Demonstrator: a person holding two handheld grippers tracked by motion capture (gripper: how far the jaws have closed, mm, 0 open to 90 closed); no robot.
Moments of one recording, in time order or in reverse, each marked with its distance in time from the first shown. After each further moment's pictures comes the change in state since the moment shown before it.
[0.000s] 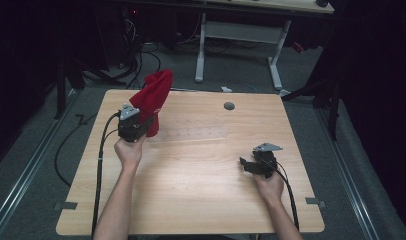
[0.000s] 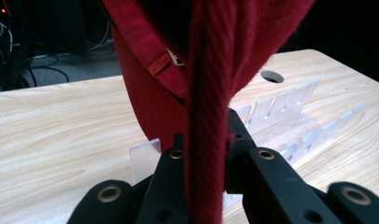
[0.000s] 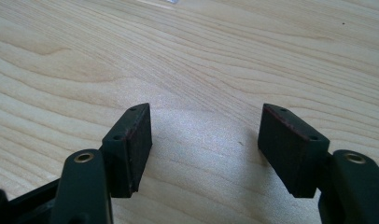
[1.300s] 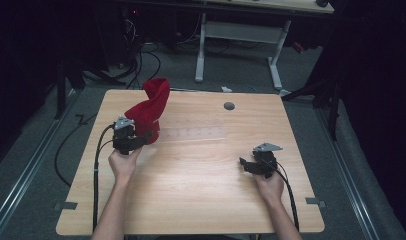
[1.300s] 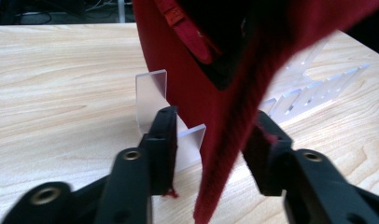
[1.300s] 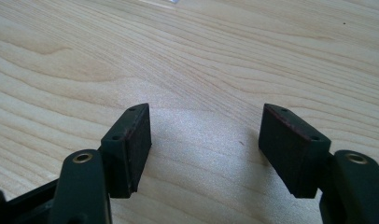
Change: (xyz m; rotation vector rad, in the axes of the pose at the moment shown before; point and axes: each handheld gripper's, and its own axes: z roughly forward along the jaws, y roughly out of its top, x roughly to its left) left arm 0.017 -0.015 -0.028 0.093 0.072 -0.057; right arm 0.000 0.000 0.000 0.001 0.001 0.000
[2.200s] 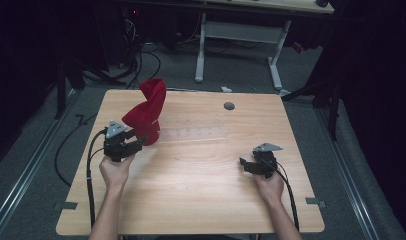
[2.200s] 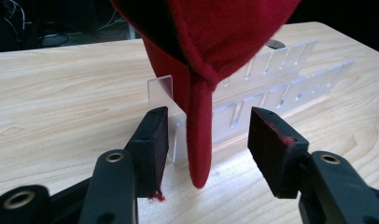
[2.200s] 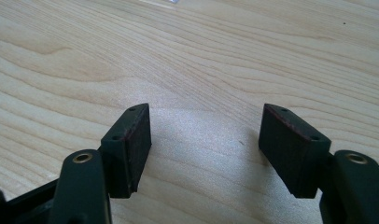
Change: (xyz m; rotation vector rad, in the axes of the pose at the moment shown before) left arm -0.010 0.006 -0.039 -0.050 -0.018 0.066; right arm 0.000 0.000 0.000 0.000 0.000 0.001
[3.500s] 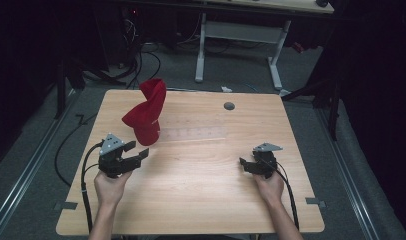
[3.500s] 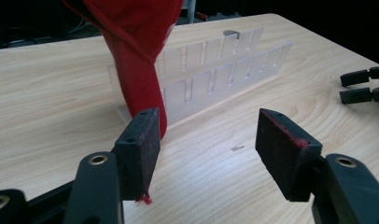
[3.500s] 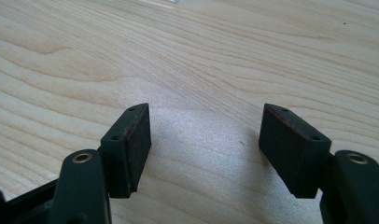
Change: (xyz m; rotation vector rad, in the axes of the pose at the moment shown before) left arm -0.019 -0.011 -0.047 0.053 -0.104 0.001; right arm 0.000 0.000 0.000 0.000 0.000 -0.001
